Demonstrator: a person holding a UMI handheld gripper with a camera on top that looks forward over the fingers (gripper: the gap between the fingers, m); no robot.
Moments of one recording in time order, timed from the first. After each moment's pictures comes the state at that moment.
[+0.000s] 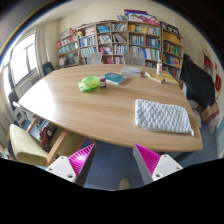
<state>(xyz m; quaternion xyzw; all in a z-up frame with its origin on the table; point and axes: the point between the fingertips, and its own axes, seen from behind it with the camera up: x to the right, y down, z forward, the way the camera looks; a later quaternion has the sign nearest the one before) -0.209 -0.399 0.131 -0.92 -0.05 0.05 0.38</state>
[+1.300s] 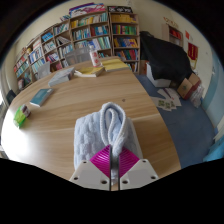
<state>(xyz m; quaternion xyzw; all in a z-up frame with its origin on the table) 0.158 -0.180 0.041 -0.93 0.15 0.00 0.35</state>
